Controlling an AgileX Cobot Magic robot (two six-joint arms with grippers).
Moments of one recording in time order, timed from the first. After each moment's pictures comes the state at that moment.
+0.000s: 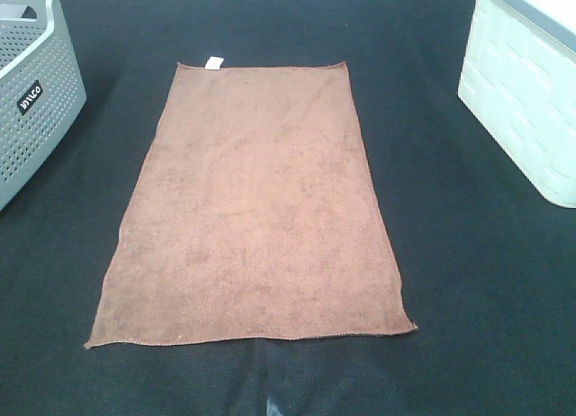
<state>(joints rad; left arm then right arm) 0.02 -0.01 -0.50 -0.14 1.05 0.12 0.00 -0.01 -0.50 0.10 1.07 -0.09</state>
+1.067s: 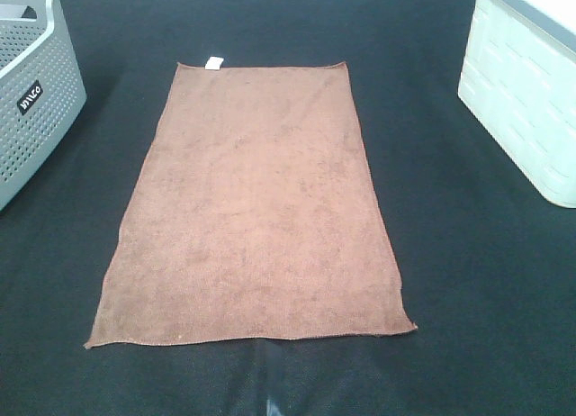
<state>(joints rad) 0.02 -0.01 -0.50 -0.14 1.05 0.12 0.00 -0.01 -0.50 0.10 1.07 -0.09</state>
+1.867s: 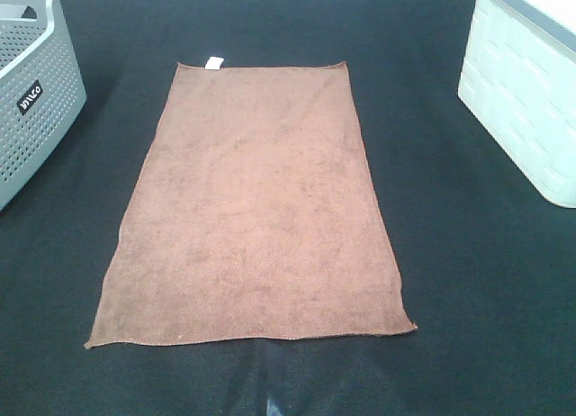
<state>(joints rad) 0.02 0.04 -0.50 -0.14 1.05 0.10 0.00 0.00 -0.50 0.10 1.07 -0.08</state>
